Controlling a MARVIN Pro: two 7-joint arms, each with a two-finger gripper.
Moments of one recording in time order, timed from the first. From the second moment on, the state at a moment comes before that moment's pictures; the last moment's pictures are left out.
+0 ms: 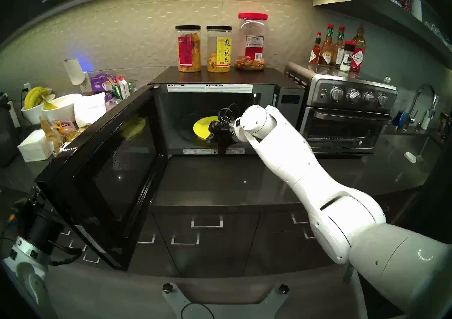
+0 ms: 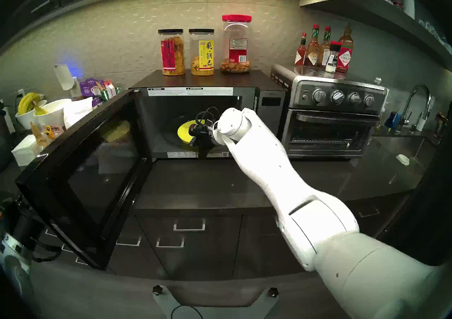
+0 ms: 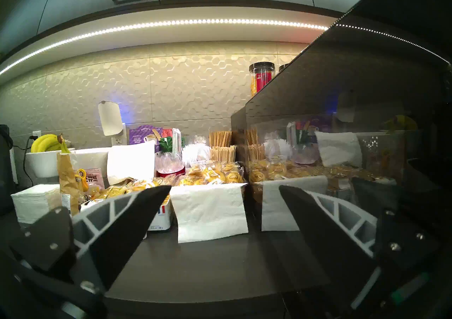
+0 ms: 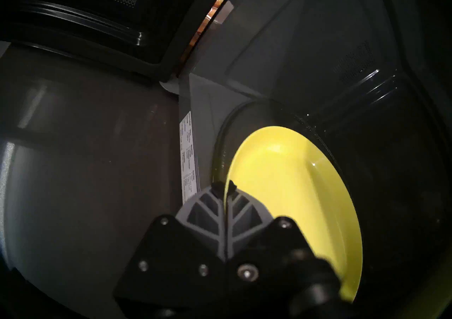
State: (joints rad) left arm 2.38 -1.66 -2.40 -2.42 -0.56 0.02 -0.63; right arm -0.65 -1.53 1.03 -0.98 -0.51 0.15 0.93
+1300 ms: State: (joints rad) left arm 2.37 -1.67 -2.40 -2.42 -0.55 0.02 -0.64; right arm -0.53 -1.61 1.07 -0.79 -0.53 0.16 0.88
